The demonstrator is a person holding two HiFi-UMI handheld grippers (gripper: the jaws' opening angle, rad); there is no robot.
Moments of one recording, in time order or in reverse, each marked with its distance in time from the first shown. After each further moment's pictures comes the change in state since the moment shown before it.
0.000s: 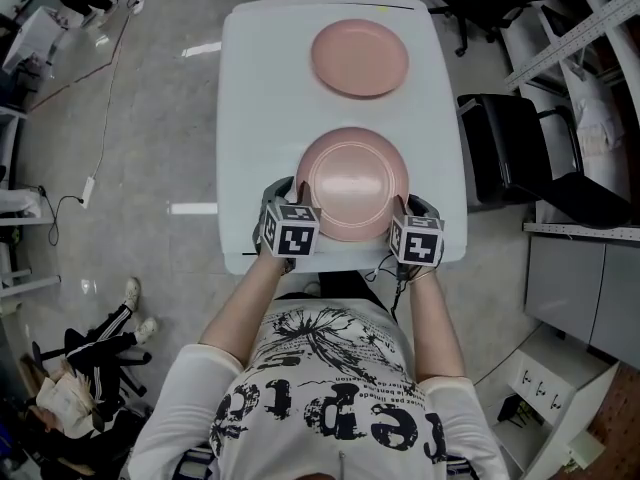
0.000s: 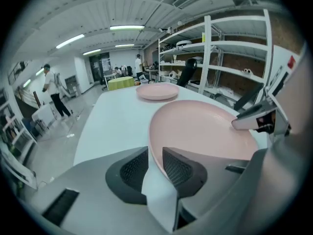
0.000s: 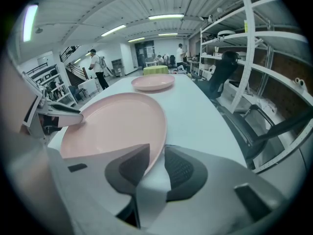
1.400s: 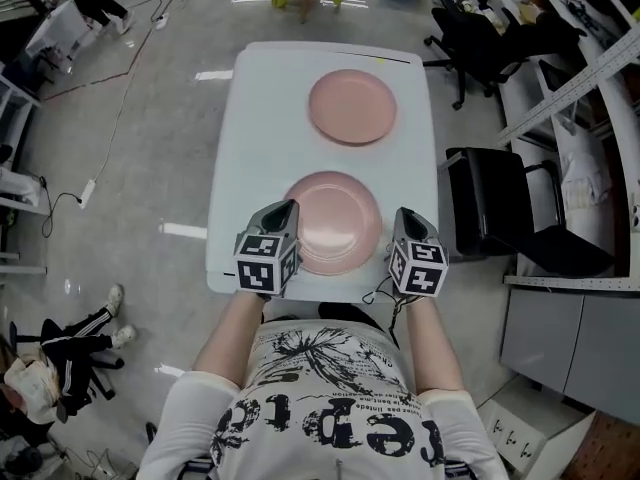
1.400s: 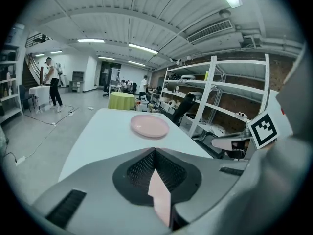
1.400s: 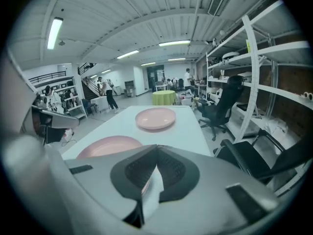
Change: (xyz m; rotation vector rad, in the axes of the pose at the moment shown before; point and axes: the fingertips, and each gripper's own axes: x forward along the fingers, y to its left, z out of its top) left arm -0.082 -0.032 0.097 -0.242 -0.256 -0.115; right arm -0.062 -0.036 0.107 -0.080 -0.286 0.105
